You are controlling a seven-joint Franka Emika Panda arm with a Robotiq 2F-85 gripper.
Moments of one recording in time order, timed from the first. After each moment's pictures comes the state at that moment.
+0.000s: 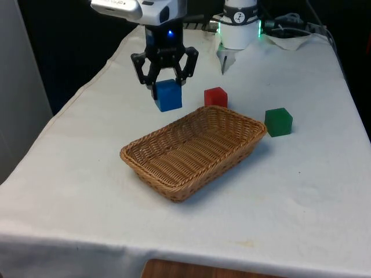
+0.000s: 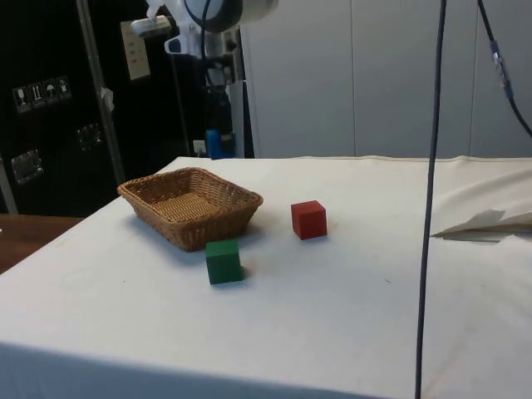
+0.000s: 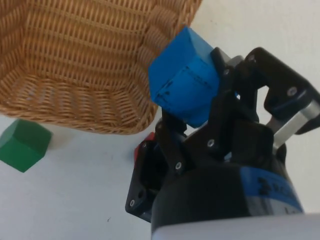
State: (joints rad) arm 0.05 0.43 -0.27 -1.87 0.07 2.34 -0.77
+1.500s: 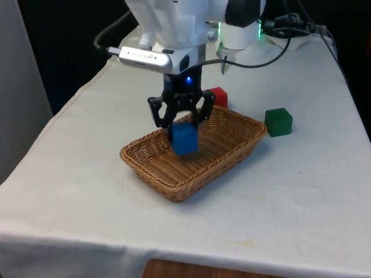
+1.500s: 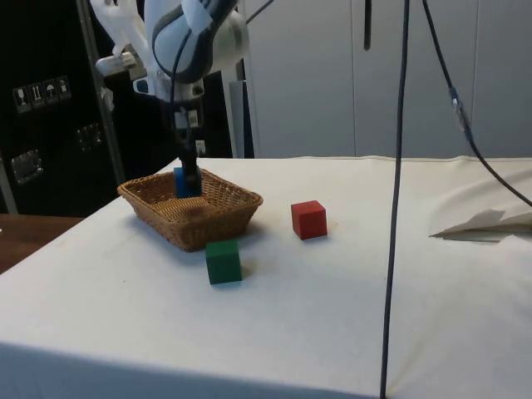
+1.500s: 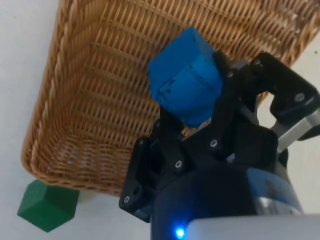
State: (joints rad) arm 0.06 0.67 -0.20 -1.67 0.09 2.42 -0.68
